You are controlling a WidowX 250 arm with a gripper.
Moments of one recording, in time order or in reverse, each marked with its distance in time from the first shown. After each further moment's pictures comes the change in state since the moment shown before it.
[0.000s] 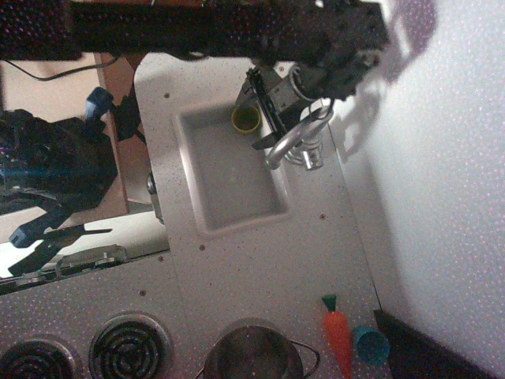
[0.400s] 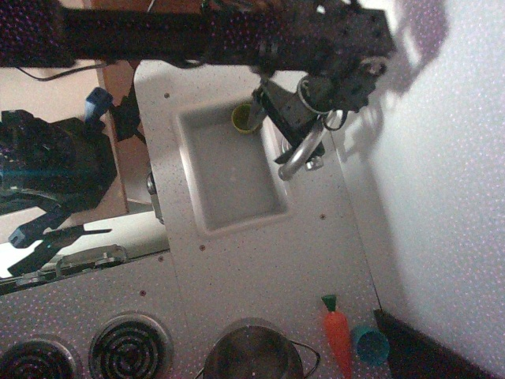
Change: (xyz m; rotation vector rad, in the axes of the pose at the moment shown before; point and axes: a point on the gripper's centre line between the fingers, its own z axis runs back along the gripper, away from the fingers) arm 0.004 -0.037 0.005 -0.212 -0.130 0.254
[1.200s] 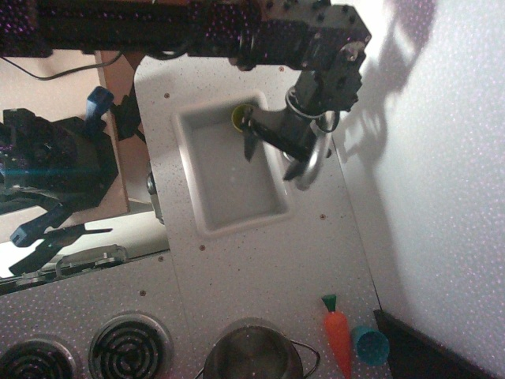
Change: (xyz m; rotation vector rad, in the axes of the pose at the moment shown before) arm -0.025 -0.026 -0.002 -0.158 0.173 0.239
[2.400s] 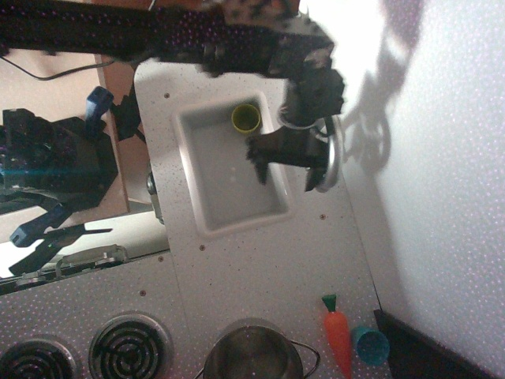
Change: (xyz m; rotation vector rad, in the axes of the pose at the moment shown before) arm -0.001 -0.021 -0.010 -0.294 -0.039 0.218
